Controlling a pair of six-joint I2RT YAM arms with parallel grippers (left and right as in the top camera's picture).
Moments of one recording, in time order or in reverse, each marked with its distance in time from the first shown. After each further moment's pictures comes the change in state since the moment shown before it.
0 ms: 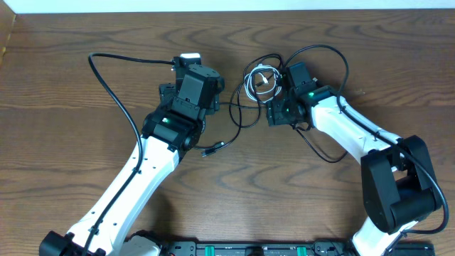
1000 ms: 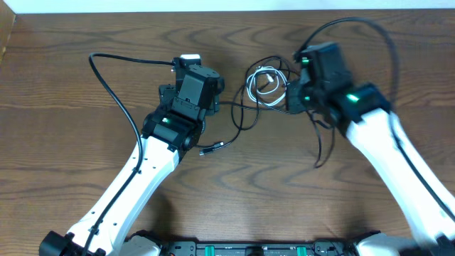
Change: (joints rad) left arm 0.000 0.000 0.000 -0.015 0.000 0.000; right arm 0.003 -0.397 0.151 -0.233 0.060 0.012
